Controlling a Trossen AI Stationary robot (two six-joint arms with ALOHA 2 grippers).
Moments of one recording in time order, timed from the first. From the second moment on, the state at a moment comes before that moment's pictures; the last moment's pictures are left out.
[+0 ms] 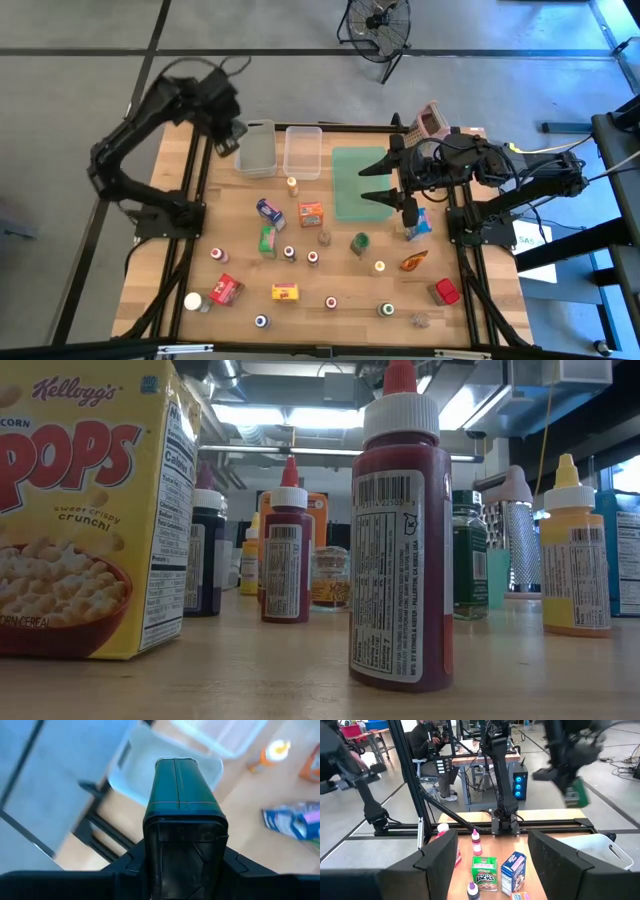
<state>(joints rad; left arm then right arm) 0.71 1.34 1.68 -1.57 -0.15 0.13 0.16 1.19 1.40 -0.40 0.04 0.12</state>
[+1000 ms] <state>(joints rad) 0.92 1.71 1.65 -1.50 -0.08 -0.30 0.16 1.17 1.40 -0.46 0.05 0.10</state>
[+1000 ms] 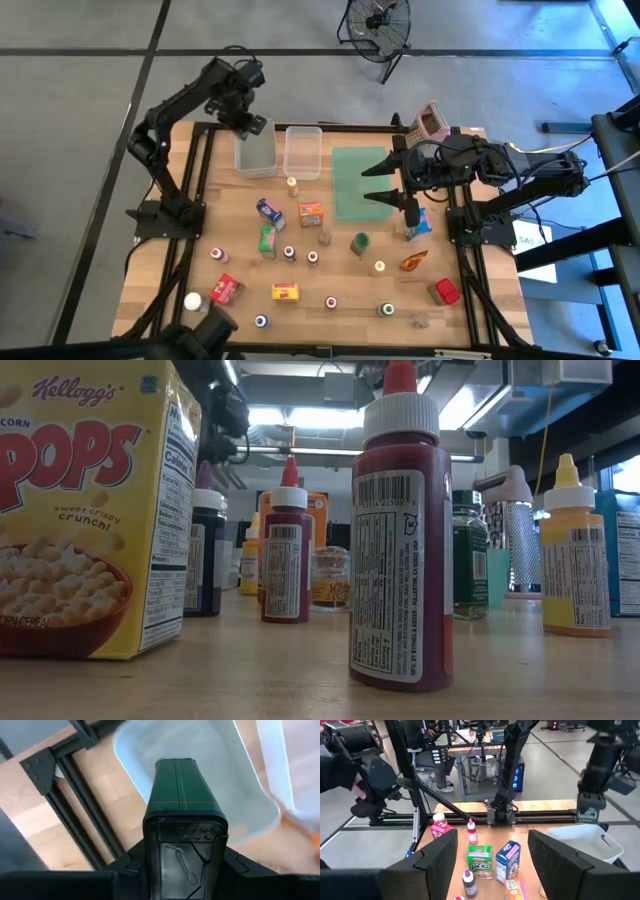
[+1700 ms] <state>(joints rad) 1.01 1.71 1.44 -1.25 0.02 -0.47 0.21 1.18 1.40 -0.45 -0.03 0.09</state>
